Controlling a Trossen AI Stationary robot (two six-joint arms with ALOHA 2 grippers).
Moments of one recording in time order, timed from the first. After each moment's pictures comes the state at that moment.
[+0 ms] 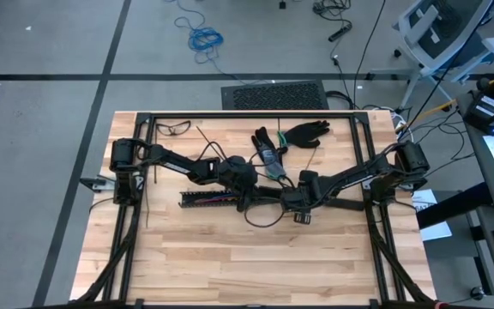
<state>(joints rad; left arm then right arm) 0.12 1.88 0.93 0.38 0.34 -0.13 0.17 1.69 0.89 -0.71 0.28 0.35</state>
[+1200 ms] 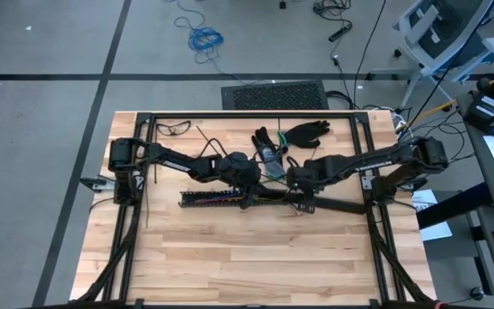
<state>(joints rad) 0.13 1.86 0.98 0.38 0.35 -0.10 -0.01 1.48 0.89 -0.78 0.05 0.23</state>
